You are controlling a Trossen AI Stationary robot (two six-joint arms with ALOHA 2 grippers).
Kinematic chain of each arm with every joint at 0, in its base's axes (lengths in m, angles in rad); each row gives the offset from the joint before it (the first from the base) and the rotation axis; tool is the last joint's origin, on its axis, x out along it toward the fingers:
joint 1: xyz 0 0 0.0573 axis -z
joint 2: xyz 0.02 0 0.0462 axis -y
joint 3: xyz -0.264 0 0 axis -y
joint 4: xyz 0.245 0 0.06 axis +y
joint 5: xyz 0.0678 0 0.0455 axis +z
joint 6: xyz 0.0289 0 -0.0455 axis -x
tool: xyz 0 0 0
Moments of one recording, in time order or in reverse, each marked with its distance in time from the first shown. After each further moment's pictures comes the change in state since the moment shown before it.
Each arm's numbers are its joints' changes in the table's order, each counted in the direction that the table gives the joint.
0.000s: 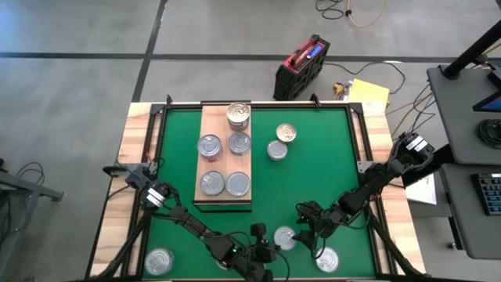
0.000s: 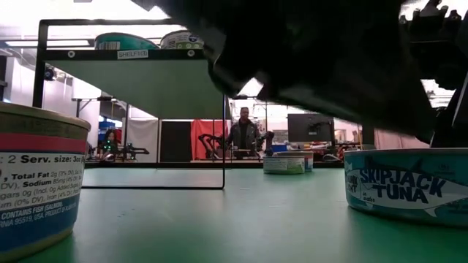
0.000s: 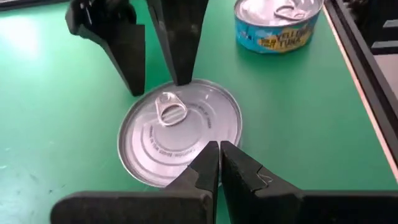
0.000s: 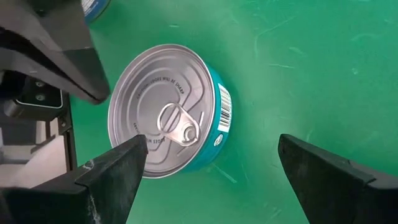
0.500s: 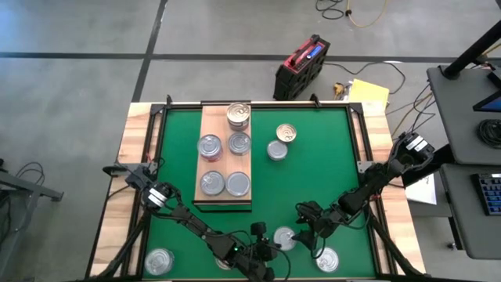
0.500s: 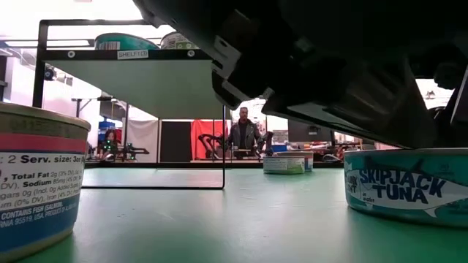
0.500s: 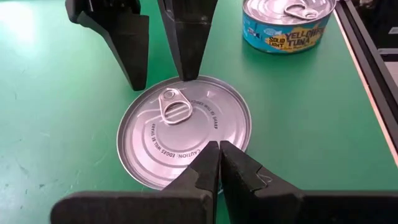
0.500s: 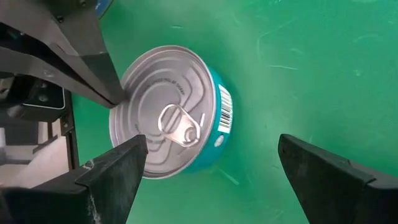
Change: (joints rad) left arm -0.014 -0.019 0.003 0.001 -0.013 0.055; right arm 0.002 0.000 0.000 -0.007 0.004 0.001
